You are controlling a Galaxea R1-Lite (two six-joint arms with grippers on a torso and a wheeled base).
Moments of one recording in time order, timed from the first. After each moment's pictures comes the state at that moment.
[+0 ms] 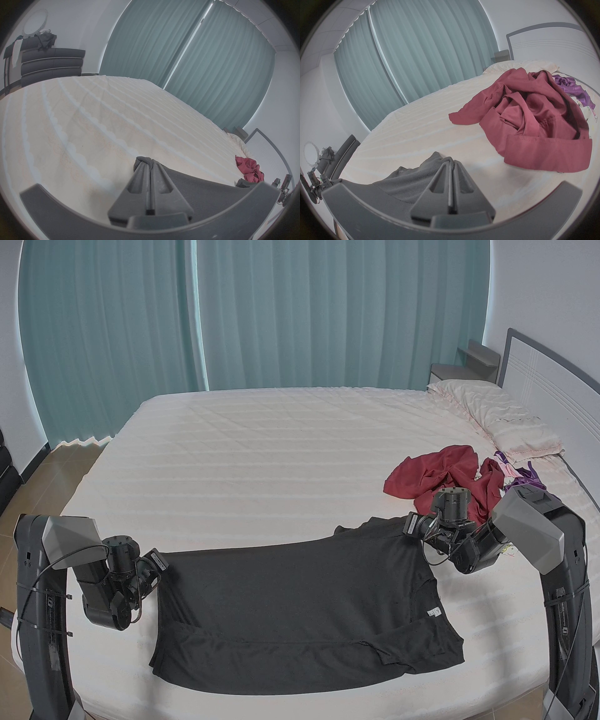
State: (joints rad) left arm 0.05 2.51 -0.76 -1.37 0.07 -0.57; right arm 0.18 2.57 -1.37 -0.81 -0.04 0.37
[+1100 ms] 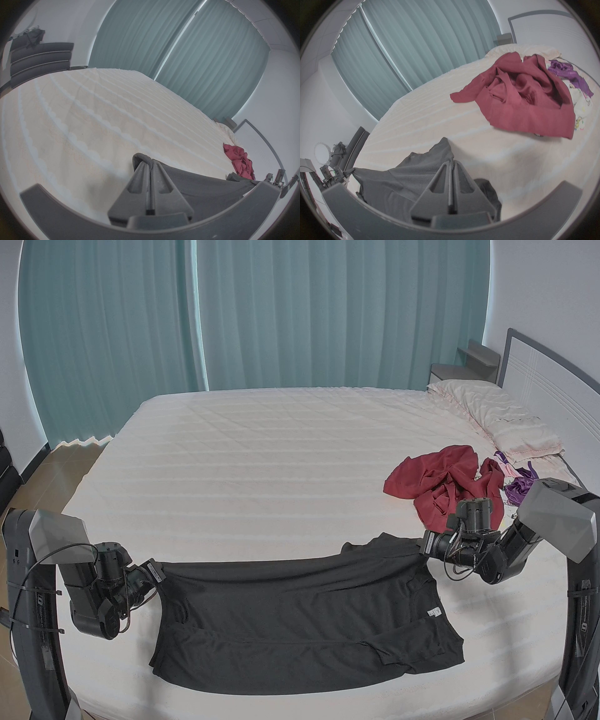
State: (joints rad) left arm 0.07 2.45 -0.60 -1.42 -0.10 -0.52; right arm 0.15 2.39 -1.05 -0.81 0.12 0.38
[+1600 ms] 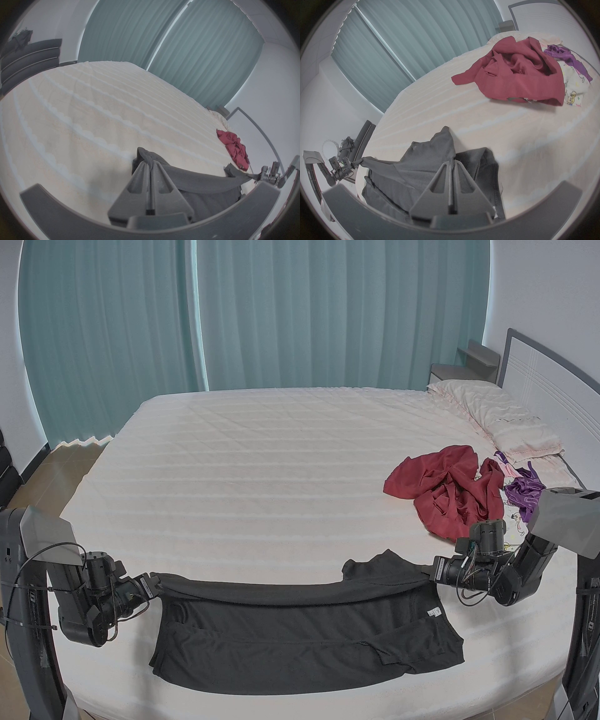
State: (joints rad) left arm 0.14 2.42 -0.48 -1.45 -0.27 -0.41; right arm 0.13 2.33 -0.78 -0.92 0.24 0.37
